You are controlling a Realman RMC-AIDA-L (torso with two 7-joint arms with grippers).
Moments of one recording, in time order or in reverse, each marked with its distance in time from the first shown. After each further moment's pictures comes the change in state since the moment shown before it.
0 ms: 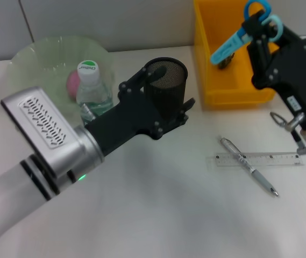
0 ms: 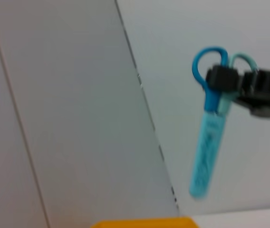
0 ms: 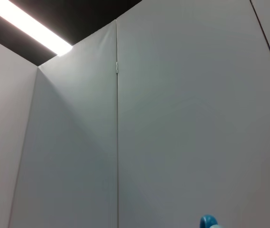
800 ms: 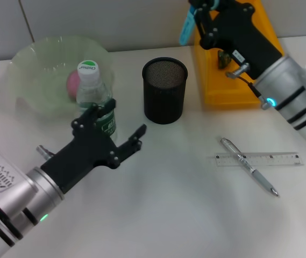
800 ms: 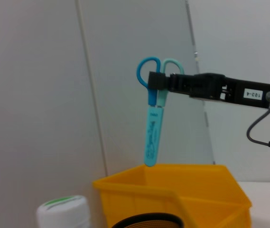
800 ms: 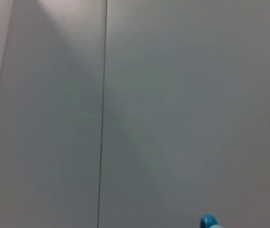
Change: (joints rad) left arm 0.205 0.012 -0.032 -0.002 -0.008 0.052 -0.005; right arm 0.220 0.003 0.042 -0.078 0.001 0.413 0.055
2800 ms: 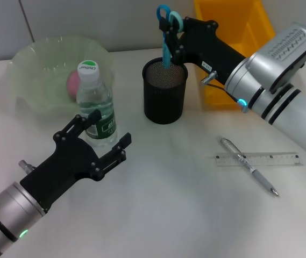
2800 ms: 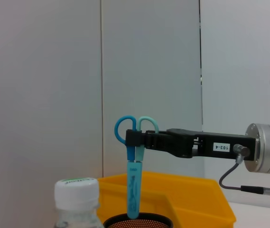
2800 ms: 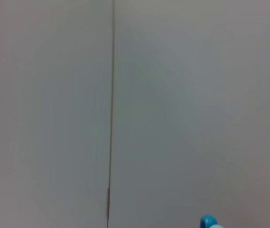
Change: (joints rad) left arm 0.007 0.009 -0.055 -0.130 0.045 0.189 -0.144; right arm 0.073 0.004 -0.012 0.019 -0.064 0.238 -0.022
